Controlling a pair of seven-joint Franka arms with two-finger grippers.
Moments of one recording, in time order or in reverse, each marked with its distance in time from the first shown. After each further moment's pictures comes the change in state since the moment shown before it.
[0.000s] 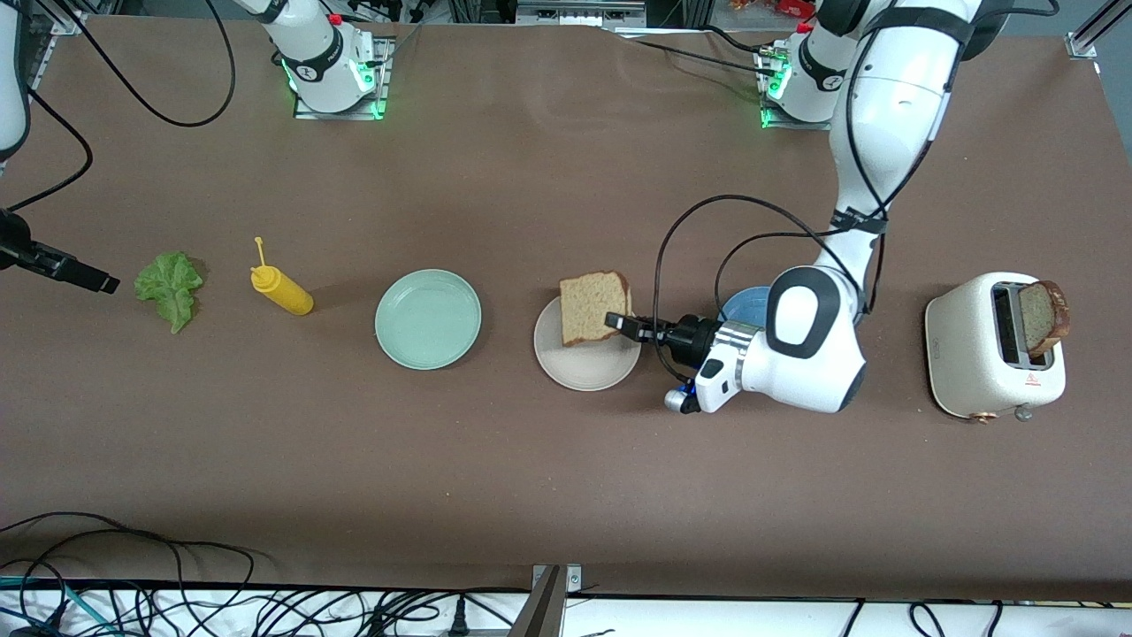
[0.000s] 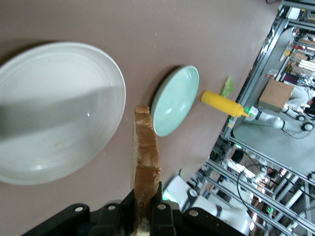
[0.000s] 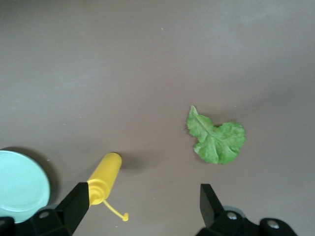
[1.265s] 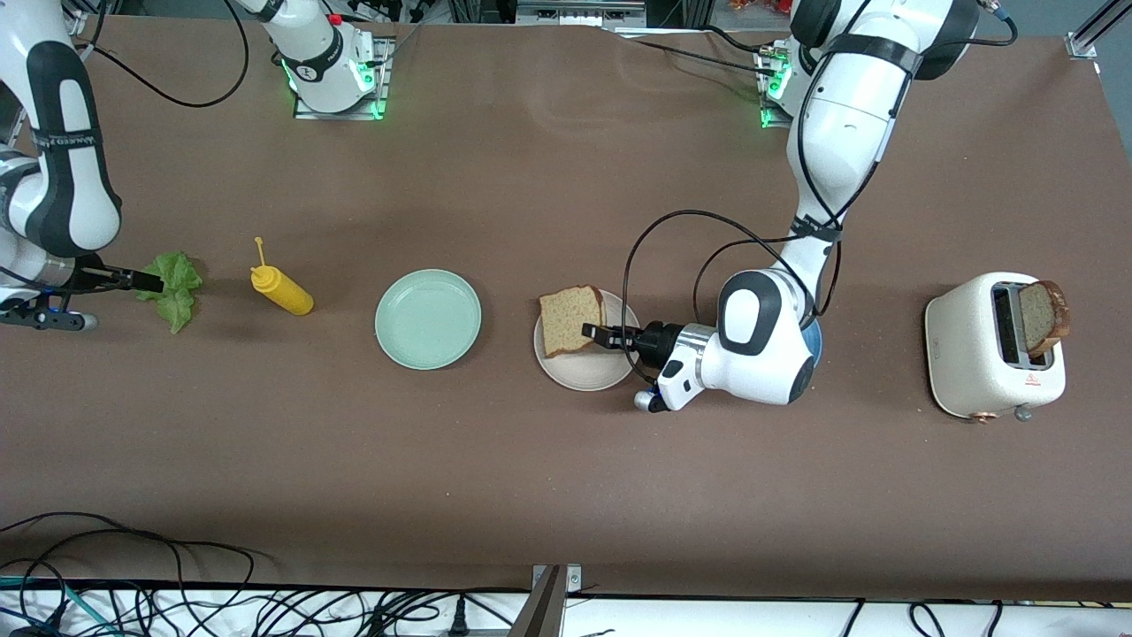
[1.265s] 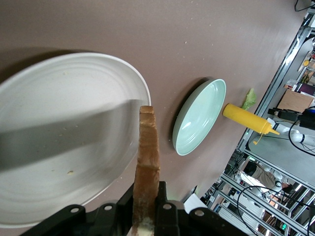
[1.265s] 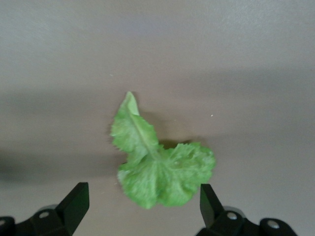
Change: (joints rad) left arm -0.053 0.067 0.004 0.000 0.000 0.090 0.005; right arm -0.119 0.219 -0.050 -0.303 0.000 0.424 -0.487
